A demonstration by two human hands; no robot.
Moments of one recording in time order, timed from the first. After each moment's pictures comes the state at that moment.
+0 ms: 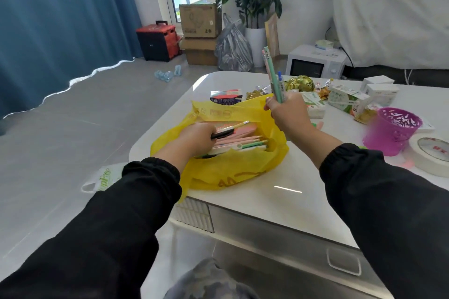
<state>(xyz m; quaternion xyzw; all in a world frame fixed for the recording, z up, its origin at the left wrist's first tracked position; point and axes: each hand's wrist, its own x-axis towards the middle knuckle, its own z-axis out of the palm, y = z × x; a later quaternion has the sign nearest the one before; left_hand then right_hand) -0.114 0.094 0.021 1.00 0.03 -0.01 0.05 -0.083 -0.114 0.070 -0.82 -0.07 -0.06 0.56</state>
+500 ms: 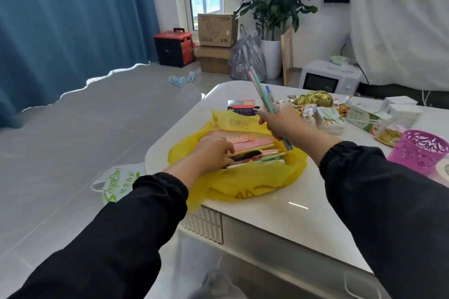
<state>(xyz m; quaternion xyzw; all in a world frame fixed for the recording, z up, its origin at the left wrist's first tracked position) -0.123 0.114 0.004 0.99 -0.04 0.02 0.10 -0.066 -0.068 0.075 -0.86 -0.13 0.07 0.48</state>
